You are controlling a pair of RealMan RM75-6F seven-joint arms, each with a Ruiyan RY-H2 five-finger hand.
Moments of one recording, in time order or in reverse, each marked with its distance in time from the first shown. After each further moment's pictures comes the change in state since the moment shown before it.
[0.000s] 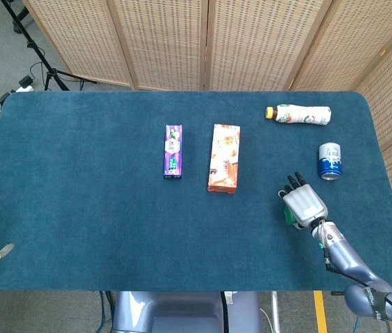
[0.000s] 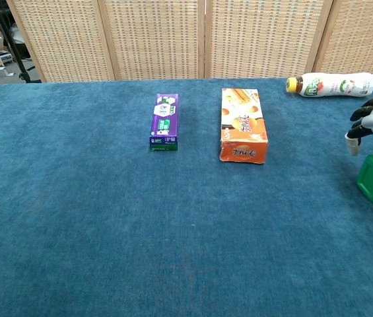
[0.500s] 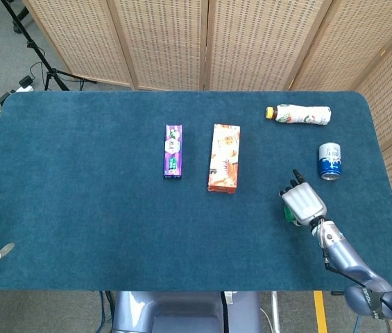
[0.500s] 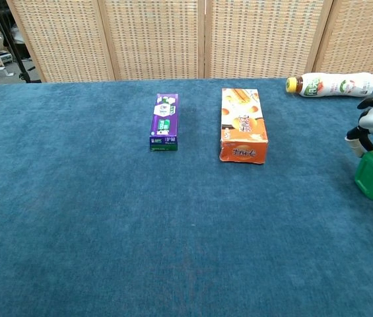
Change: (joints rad) left arm -0.004 -0.002 -0.001 0.000 -0.004 -0.007 0.005; right arm -0.022 -0.056 -0.027 0.118 -0.145 0.053 0.109
